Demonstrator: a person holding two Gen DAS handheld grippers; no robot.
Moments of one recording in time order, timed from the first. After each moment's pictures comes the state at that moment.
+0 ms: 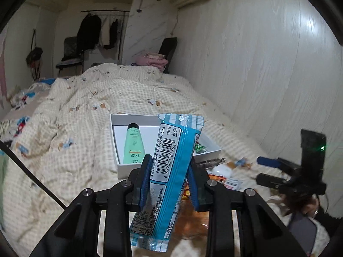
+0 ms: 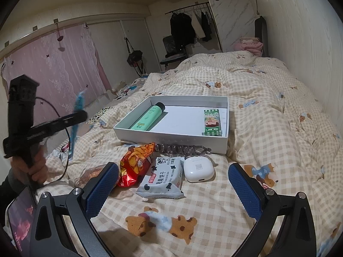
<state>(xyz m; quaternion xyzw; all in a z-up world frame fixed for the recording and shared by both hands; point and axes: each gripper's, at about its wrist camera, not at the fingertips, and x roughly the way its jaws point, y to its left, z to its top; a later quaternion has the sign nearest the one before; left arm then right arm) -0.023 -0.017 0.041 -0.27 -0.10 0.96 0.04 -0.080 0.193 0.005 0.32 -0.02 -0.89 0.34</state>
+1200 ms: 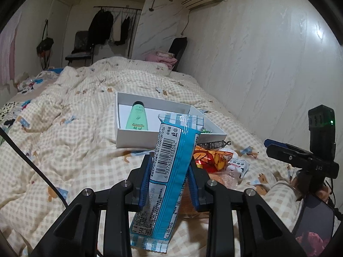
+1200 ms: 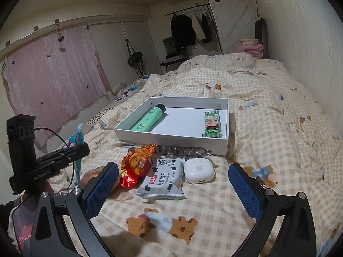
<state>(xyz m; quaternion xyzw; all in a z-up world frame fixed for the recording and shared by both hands) -0.003 -0.007 -0.010 -0.27 -0.13 0.95 0.00 -0.078 0.191 0.005 0.31 -0.02 -0.89 0.34</state>
